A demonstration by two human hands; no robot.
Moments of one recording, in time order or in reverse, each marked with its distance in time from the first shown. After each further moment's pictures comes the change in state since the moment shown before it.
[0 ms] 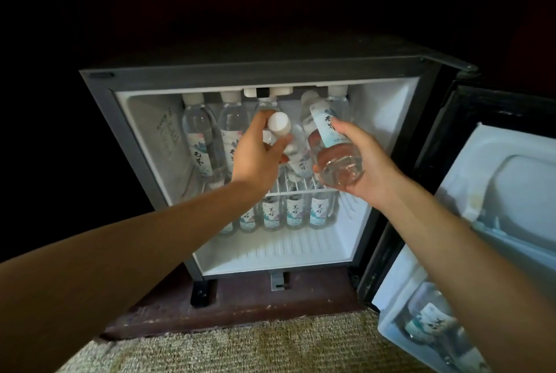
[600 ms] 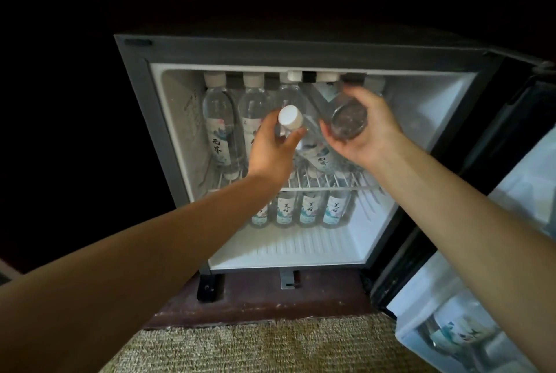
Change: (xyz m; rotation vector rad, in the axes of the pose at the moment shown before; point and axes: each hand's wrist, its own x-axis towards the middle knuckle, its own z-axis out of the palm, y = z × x) left_hand 0.003 -0.025 -0.015 -0.185 -0.004 -0.126; right_hand 0.022 -0.018 0.060 0.323 0.172 -0.041
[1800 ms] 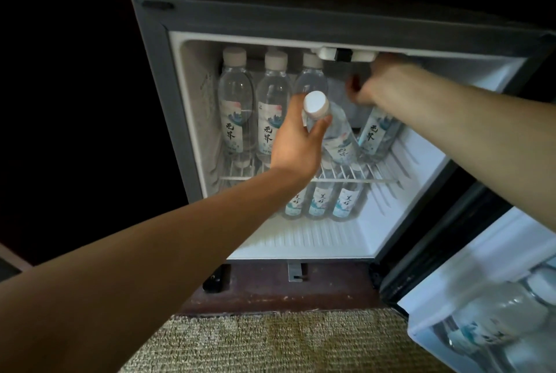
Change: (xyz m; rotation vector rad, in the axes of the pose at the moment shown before) left_hand -0.003 -0.005 0.002 0.021 -0.022 0.047; right_hand 0.058 -0.021 0.047 0.345 0.261 -0.046
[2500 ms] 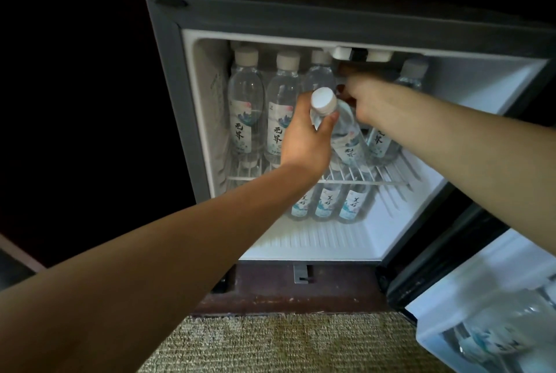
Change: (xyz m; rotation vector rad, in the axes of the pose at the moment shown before) left_hand 0.006 -0.001 0.001 -0.044 0.040 -0.043; right_hand 0.043 0.041 0.009 -1.027 -0.198 -0.219
